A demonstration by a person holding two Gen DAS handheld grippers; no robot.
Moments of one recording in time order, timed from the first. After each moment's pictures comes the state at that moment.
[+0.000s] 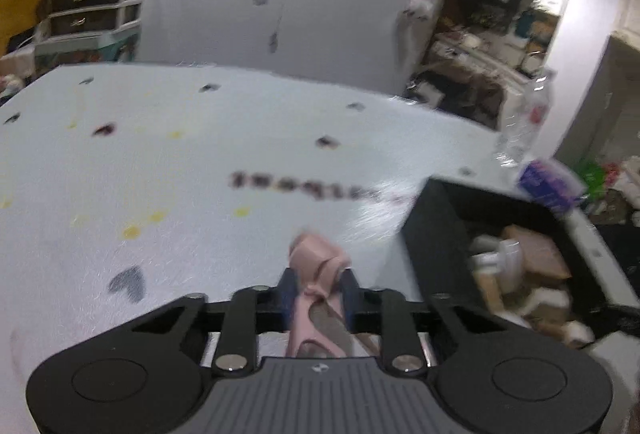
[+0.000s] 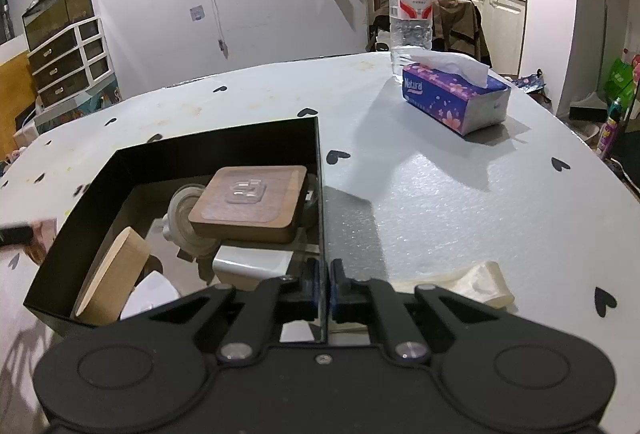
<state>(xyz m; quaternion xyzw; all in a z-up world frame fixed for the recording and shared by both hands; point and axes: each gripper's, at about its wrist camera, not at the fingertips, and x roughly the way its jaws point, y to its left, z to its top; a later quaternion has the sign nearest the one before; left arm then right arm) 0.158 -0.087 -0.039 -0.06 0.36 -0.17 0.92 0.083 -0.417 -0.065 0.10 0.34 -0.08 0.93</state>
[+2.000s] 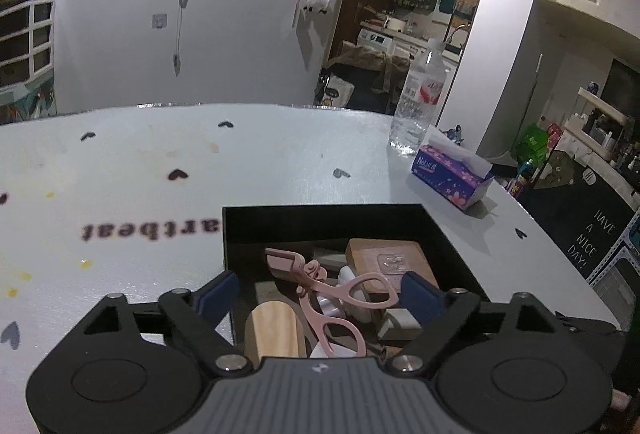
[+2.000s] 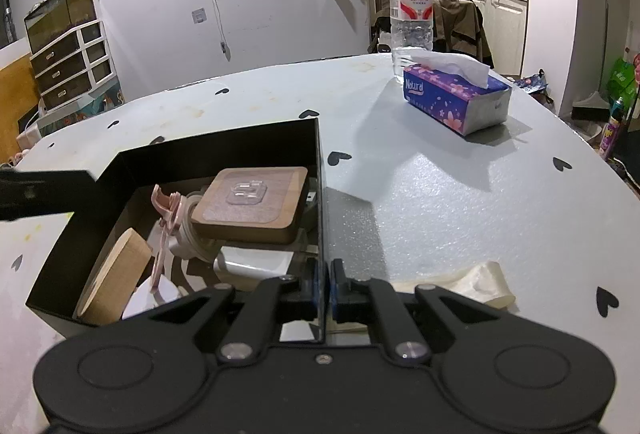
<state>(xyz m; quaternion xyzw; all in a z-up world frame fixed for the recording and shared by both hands) 0.136 -0.213 -0.005 -0.01 0.34 -0.25 0.91 0.080 -0.420 -0.065 0.10 0.34 -0.07 0.93</state>
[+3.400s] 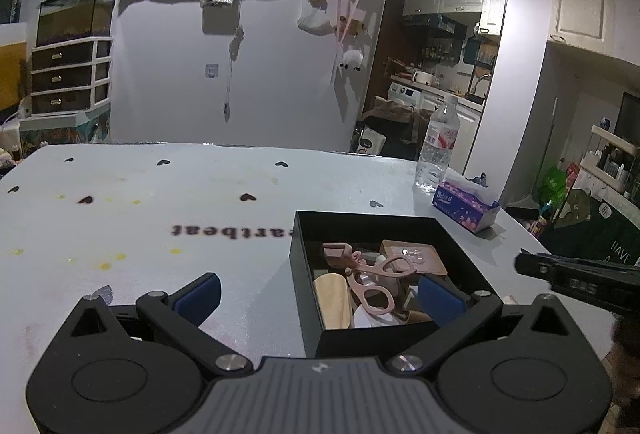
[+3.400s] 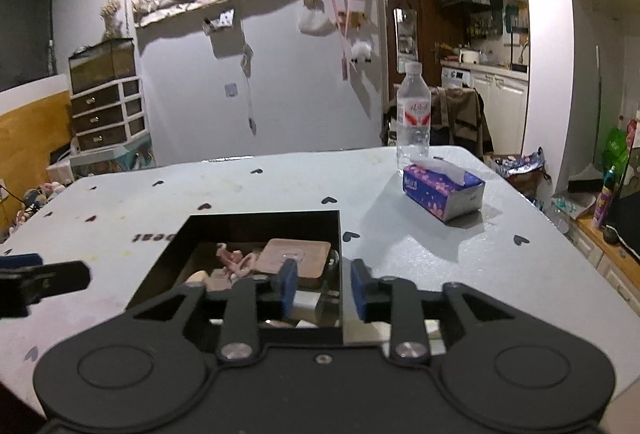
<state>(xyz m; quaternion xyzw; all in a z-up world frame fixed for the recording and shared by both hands) 0.040 -0.146 0.014 -0.02 0.26 -0.19 0.95 -0.026 -0.396 0.009 0.06 0.22 -0.06 0.97</state>
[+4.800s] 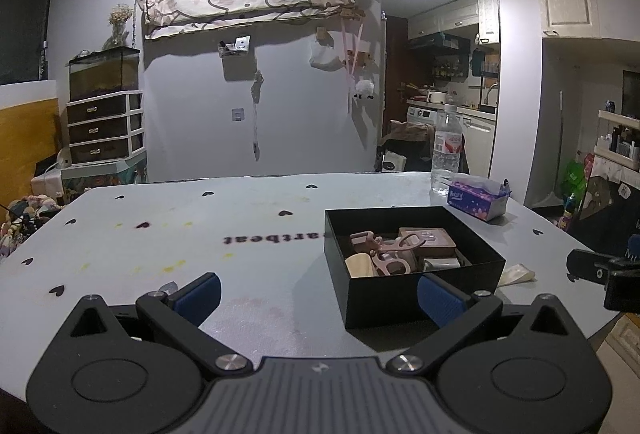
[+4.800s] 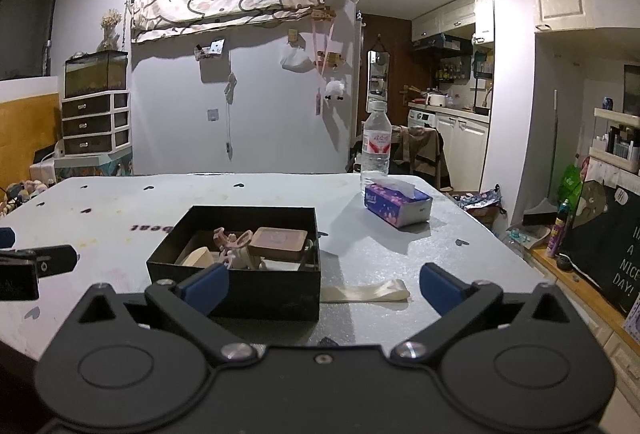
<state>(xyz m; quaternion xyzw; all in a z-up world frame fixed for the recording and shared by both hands) -0.051 -0.128 0.008 0.03 0.19 -0.15 0.97 -0.120 -0.358 0.005 0.01 0.17 -0.12 0.98</state>
